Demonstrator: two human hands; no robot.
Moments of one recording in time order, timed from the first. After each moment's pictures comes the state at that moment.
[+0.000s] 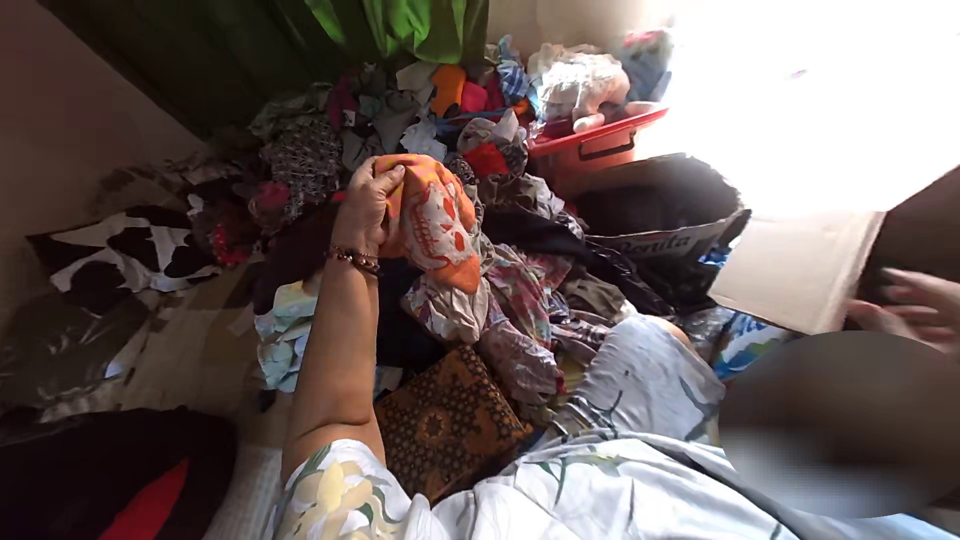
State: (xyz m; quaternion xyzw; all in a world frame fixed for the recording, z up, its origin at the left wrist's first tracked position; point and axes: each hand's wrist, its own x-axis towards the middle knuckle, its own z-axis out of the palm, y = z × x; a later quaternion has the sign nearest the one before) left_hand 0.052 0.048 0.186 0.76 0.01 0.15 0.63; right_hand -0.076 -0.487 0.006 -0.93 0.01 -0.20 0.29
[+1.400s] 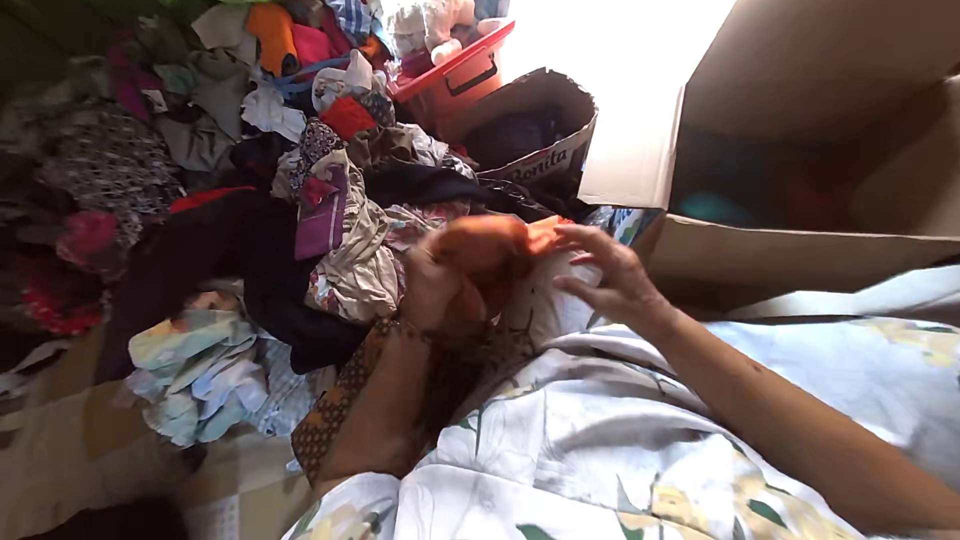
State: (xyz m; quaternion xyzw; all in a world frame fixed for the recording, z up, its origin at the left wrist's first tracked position) left_hand -0.042 -0.097 0.036 0.84 -0.16 0.04 0.51; right_hand -0.108 -0.345 -0.021 -0.81 -0.15 -0.18 0.54
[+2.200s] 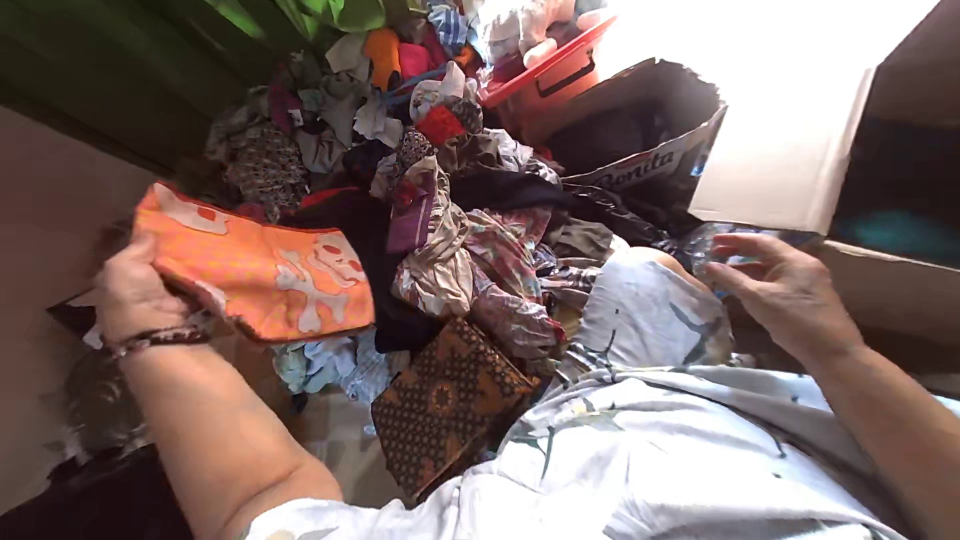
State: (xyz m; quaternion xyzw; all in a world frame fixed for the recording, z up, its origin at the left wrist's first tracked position) left_hand -0.028 0.155 0.238 0.76 0.23 0.33 0.52; right_hand -0.094 -0.391 -0.044 -0.81 0.10 -0.08 0.58
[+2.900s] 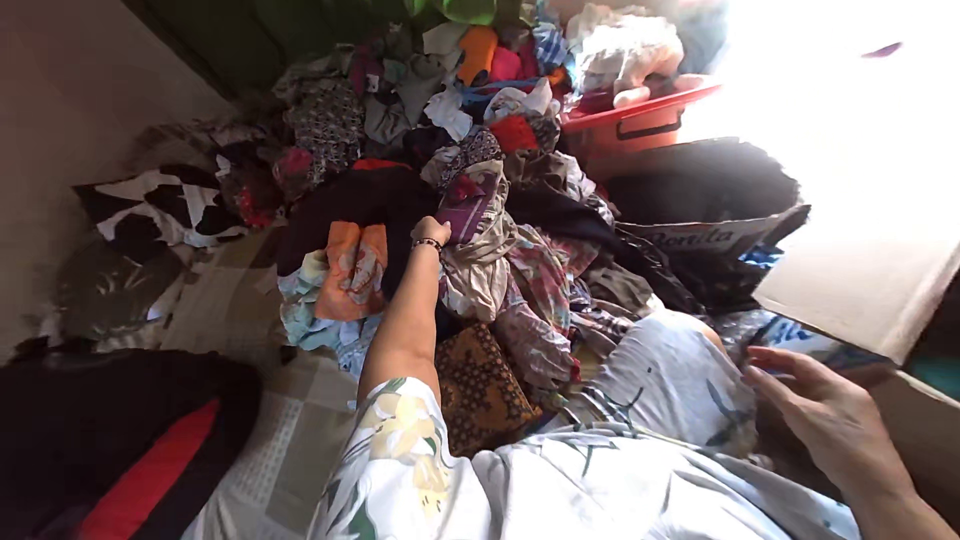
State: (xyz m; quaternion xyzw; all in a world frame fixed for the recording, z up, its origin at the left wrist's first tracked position) left_hand 0.115 0.085 0.039 0.94 0.27 -0.05 0.21; right_hand -0.102 -0.394 -0.059 -0.83 0.05 -0.05 0.55
